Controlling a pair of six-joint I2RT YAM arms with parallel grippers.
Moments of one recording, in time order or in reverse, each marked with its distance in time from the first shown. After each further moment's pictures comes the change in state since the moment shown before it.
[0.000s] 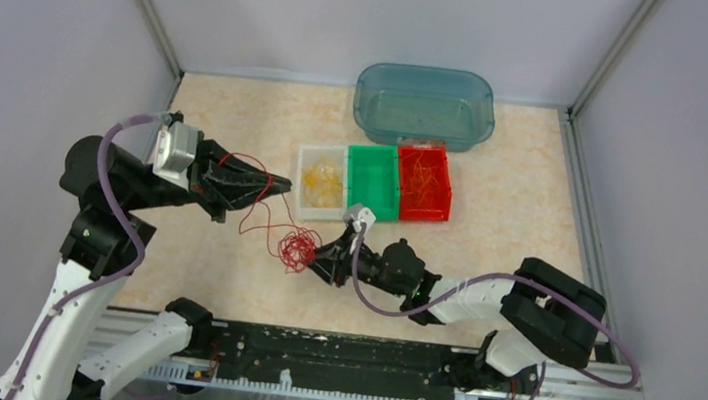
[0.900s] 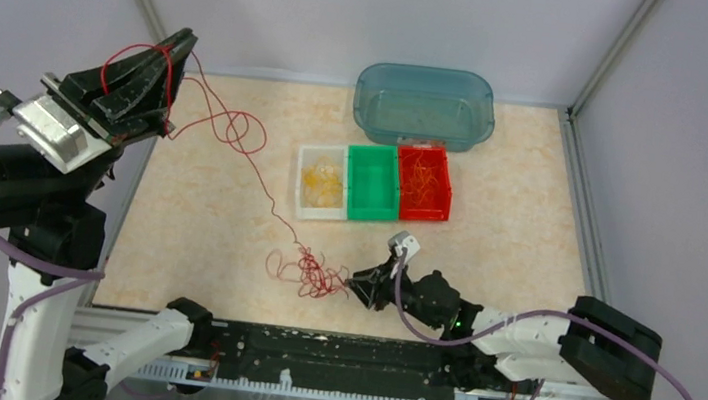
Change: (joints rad) left arm 0.000 0.122 0.425 0.174 -0.555 0.395; right arm 0.028 -0.314 -0.352 -0.135 0.227 0.078
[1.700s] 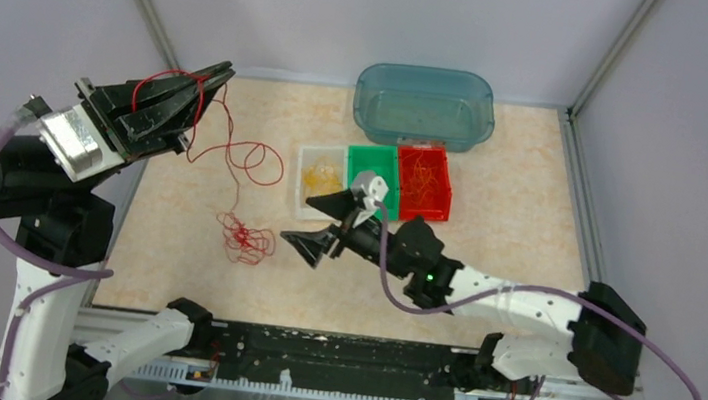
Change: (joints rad) left arm 0.000 0.025 -0.011 0.048 0.214 -0.066; right arm 0.006 0.004 0.529 -0.170 -0.117 -0.214
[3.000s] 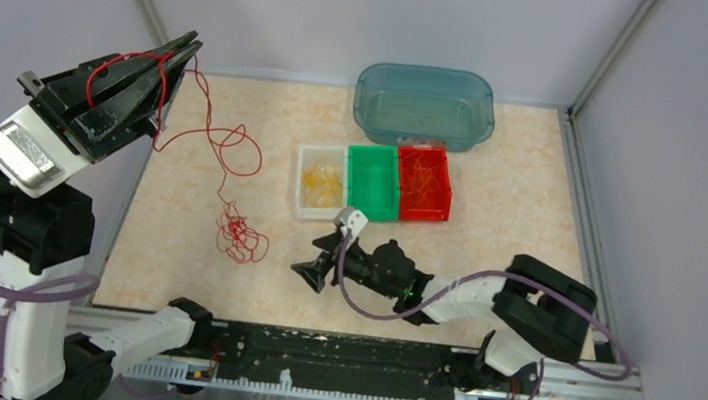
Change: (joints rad) left arm 0.000 0.075 0.194 0.022 0.028 0.108; right arm 0.001 0.406 -0.159 0.279 -0.022 0.029
